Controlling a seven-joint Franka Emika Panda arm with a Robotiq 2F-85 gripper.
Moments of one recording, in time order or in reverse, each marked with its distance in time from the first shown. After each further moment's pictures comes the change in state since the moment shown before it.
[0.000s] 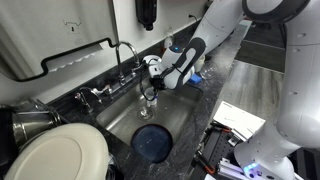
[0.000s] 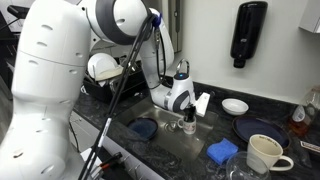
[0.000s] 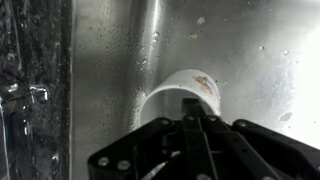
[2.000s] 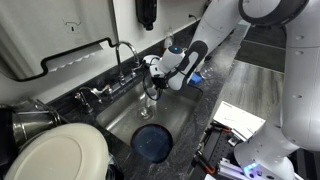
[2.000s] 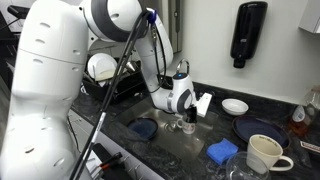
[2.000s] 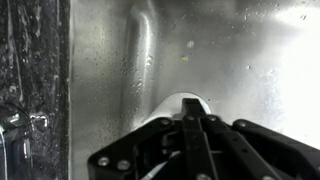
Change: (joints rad) arm 0.137 -0.006 -0.174 0.004 -0.149 0.004 0.205
